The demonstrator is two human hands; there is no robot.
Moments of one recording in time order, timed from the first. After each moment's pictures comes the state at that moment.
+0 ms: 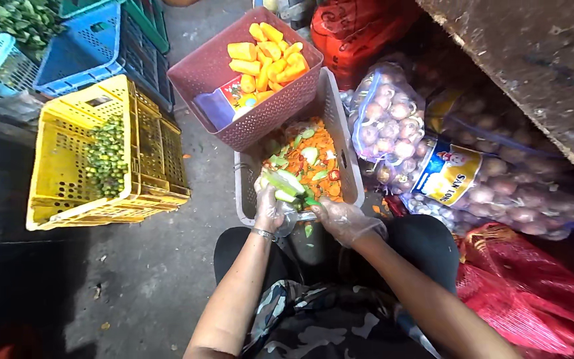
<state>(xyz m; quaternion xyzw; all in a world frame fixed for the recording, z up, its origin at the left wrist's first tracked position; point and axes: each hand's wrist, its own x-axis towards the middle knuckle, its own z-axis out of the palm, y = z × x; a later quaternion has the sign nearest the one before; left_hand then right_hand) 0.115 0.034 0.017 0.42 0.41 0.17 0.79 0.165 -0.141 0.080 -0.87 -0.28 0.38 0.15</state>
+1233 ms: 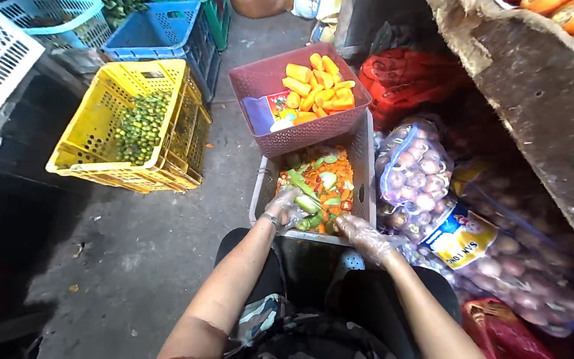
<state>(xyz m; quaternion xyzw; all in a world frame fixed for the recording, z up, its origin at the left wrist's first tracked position) 0.133 0.068 0.034 0.44 0.45 -0.05 0.77 0.213 -0.141 0.075 -0.82 -0.30 0.43 0.24</state>
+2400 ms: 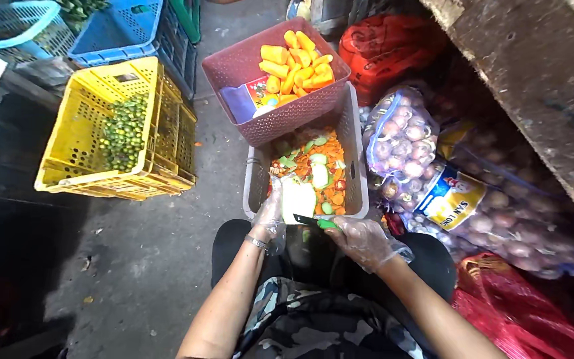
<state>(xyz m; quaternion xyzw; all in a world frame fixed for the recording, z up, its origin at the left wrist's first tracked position) 0.073 0.034 0.038 0.51 0.37 0.04 0.78 0.144 -0.189 0.056 -0.86 -0.46 0.05 0.20</state>
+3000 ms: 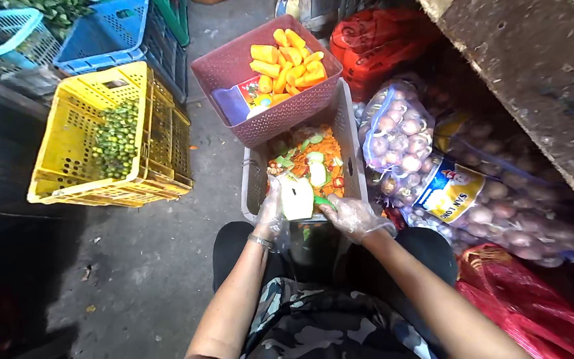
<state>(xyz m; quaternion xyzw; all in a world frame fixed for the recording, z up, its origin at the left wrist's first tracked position) 0.081 0.034 0.027 0.54 0.36 0.07 0.75 0.181 -0.143 0.084 -0.88 -0.33 0.32 0.07</state>
